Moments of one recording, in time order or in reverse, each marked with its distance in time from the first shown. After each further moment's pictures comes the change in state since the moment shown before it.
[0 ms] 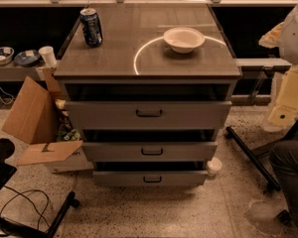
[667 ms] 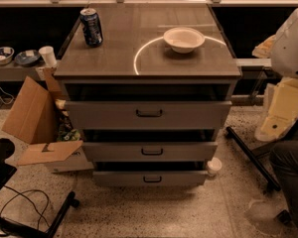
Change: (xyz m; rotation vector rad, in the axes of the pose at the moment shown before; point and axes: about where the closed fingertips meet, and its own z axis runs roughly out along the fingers) arm -0.002 0.010 0.016 -0.025 -0.009 -0.005
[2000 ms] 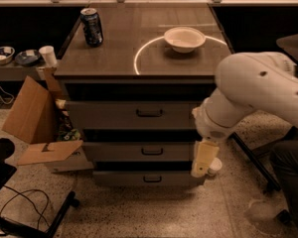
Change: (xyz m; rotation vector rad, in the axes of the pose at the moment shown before) arm -0.030 0.028 0.223 -0.125 -0.043 -0.067
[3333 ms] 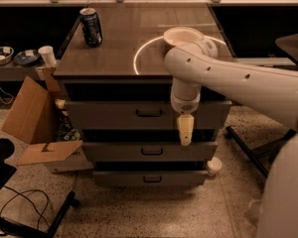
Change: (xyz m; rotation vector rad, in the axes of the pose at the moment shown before) arm -0.018 -0.123 0.094 -0.047 0.238 -0.206
